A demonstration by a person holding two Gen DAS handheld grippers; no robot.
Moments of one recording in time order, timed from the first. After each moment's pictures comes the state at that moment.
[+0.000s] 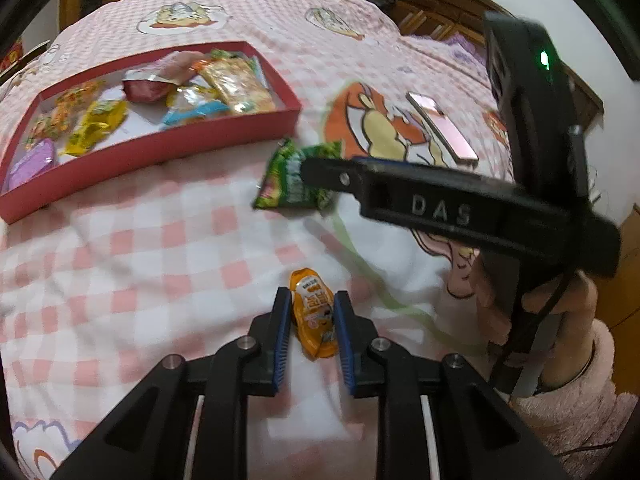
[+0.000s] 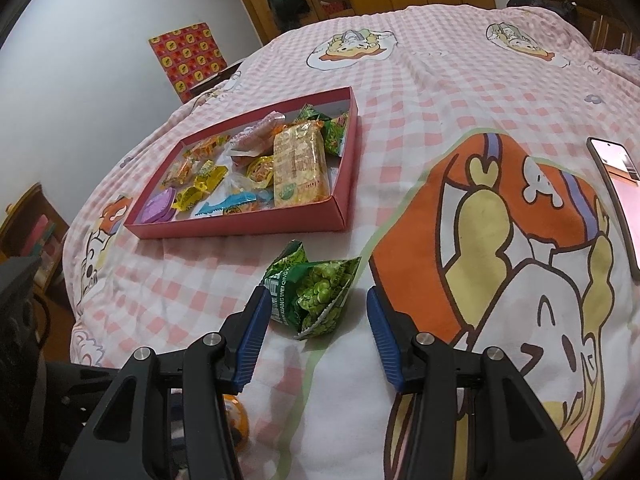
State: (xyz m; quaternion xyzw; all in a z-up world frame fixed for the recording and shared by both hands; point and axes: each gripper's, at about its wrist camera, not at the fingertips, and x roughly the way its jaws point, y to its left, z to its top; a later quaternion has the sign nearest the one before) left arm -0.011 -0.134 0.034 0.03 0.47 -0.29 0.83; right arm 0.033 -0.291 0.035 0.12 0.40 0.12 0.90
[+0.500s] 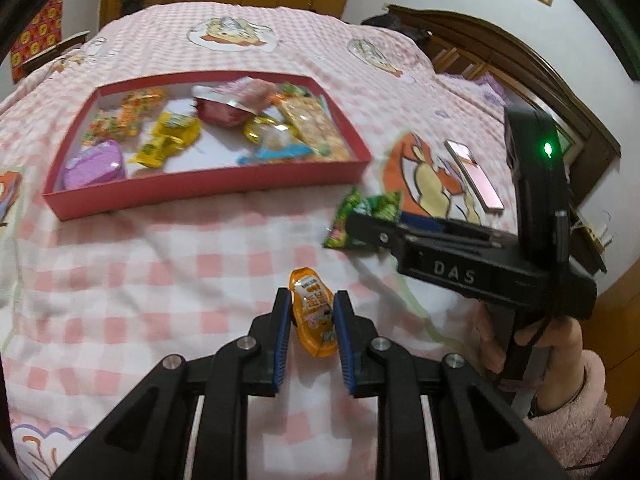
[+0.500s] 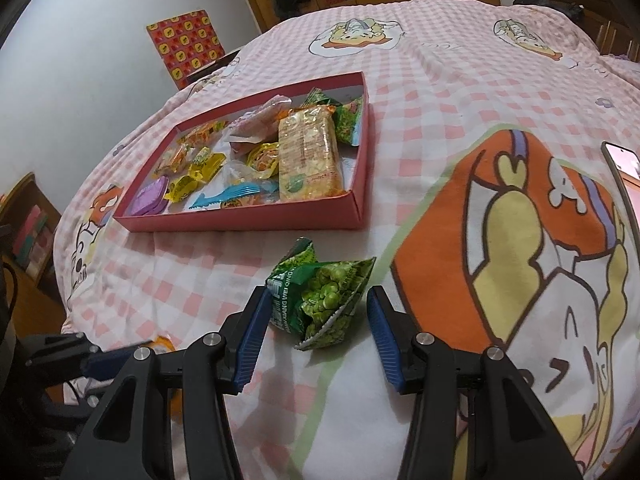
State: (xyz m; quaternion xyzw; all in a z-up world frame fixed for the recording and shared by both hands) left arm 0.008 -0.087 0.051 -0.01 0.45 -0.24 0.86; right arm 0.049 -0.274 0.027 0.10 0.42 0.12 0.89
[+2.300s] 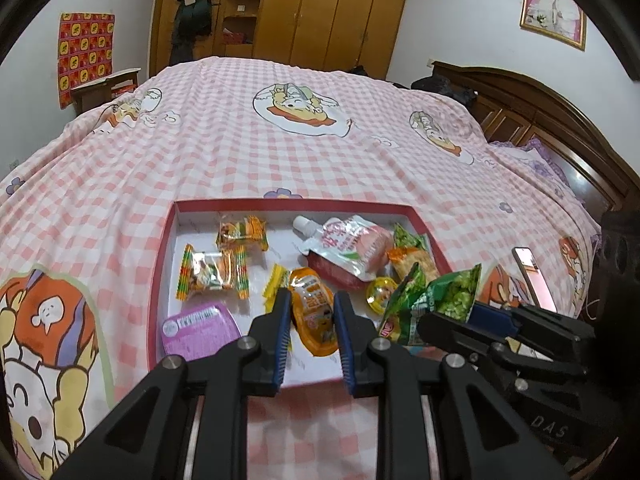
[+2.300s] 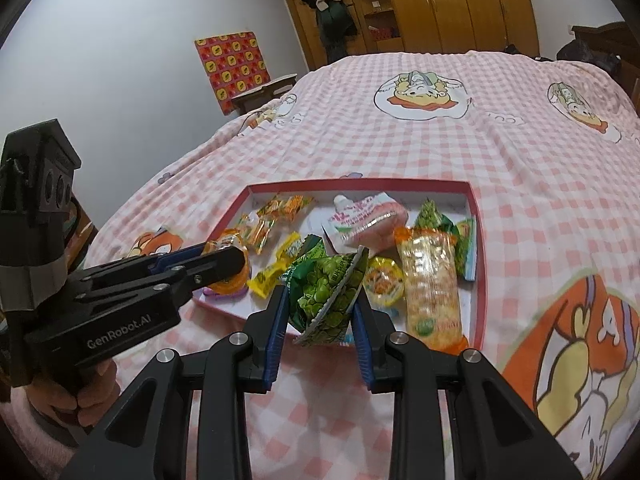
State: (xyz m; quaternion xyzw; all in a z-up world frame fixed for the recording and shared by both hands) left arm 0.115 -0.034 0.105 -0.03 0.36 -0.16 0.92; right arm 0.087 -0.208 0.097 0.08 0.35 0.18 0.92
